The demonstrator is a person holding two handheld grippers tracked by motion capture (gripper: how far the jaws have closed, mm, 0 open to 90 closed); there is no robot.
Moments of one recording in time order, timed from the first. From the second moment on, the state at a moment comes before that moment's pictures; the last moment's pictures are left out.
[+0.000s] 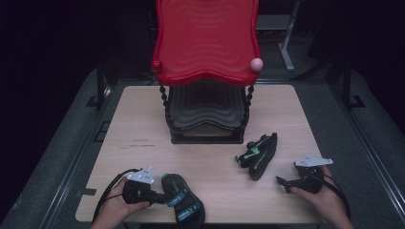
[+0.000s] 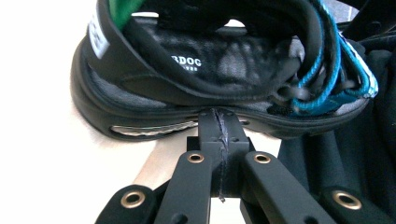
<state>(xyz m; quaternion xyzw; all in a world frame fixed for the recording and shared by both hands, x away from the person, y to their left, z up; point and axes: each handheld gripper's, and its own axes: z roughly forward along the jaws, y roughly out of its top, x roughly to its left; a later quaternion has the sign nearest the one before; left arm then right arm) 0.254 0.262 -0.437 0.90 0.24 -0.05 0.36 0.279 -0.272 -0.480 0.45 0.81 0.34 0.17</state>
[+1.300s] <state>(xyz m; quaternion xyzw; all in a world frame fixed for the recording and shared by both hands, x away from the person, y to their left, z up) 0.290 0.252 -0.391 0.88 0.22 0.04 0.41 0.279 -0.272 -0.480 0.45 0.81 0.34 0.17</state>
